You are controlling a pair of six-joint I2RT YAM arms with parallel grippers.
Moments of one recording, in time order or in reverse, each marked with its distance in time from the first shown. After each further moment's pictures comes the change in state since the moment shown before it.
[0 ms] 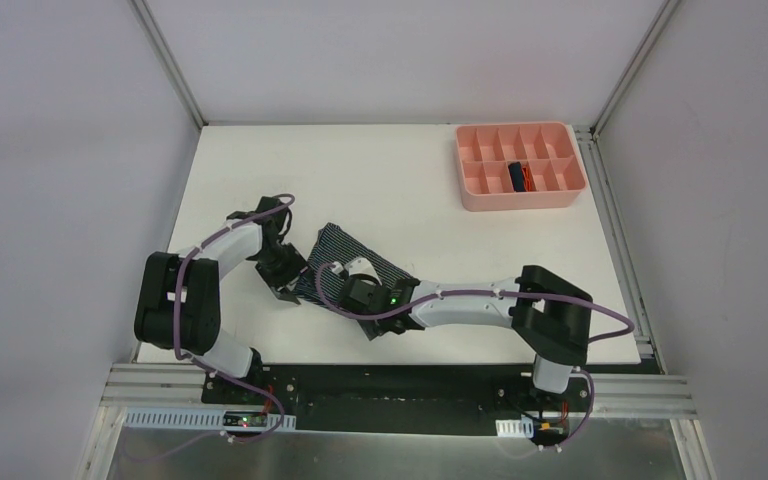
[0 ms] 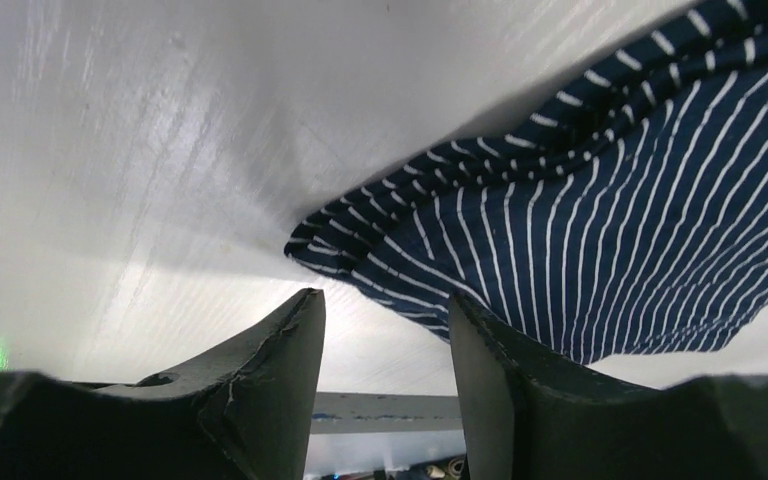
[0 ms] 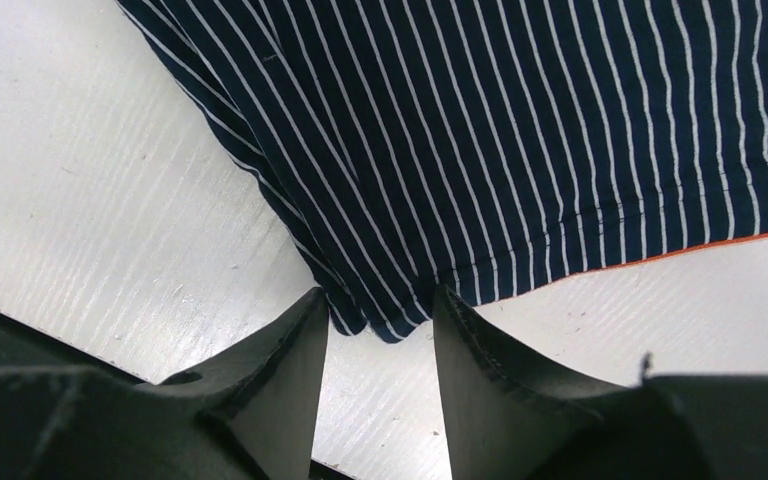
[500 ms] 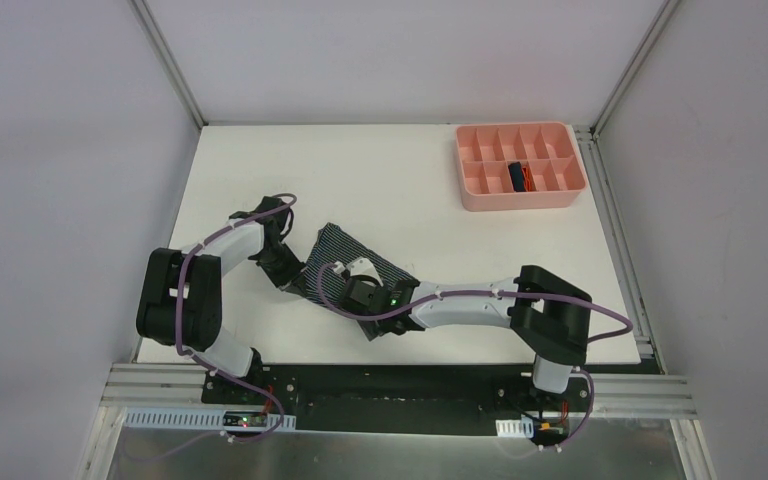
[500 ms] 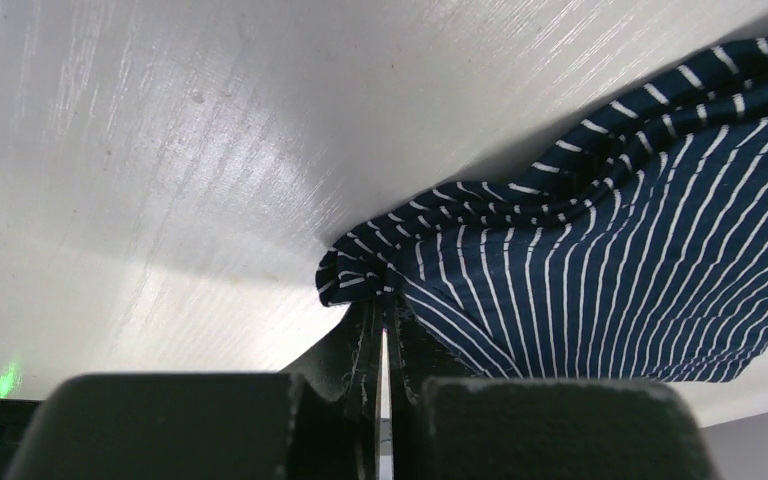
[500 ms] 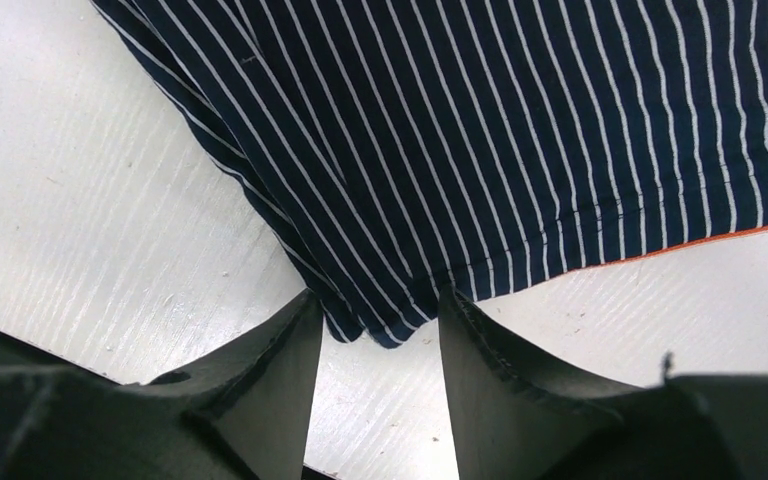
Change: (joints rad) left arm -0.006 0.029 0.000 0.044 -0.050 0.002; right arm 0.000 0.007 -0.012 0.013 0.014 0.019
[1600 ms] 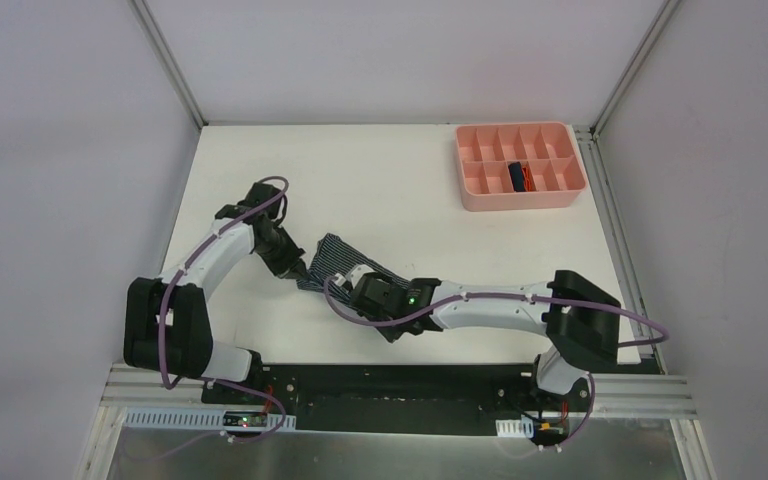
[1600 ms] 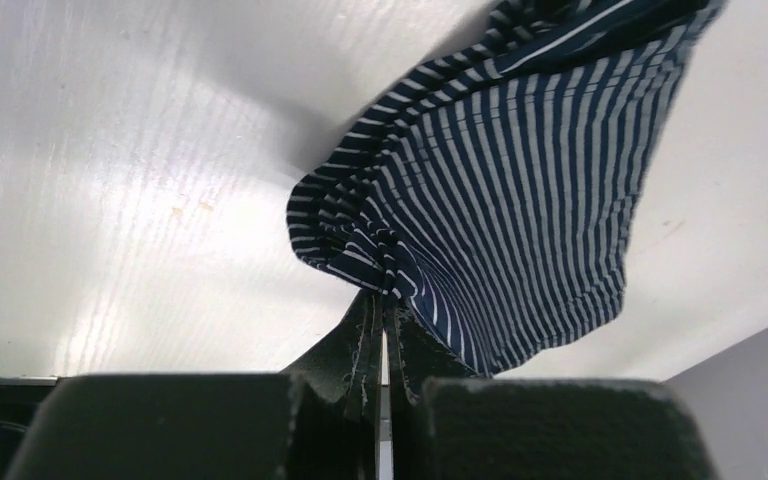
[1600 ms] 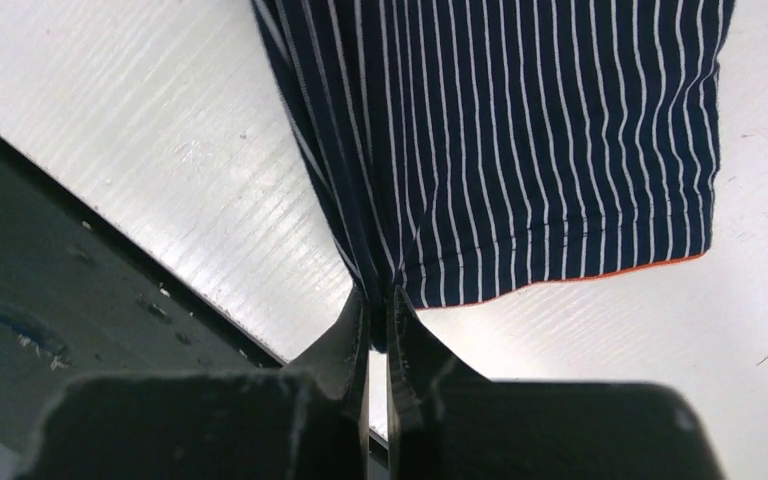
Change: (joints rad) left arm 0.000 -0.152 0.060 -0.053 0.029 -0.005; right arm 0.000 -0.140 -0.055 -0.062 -0.104 -0.222
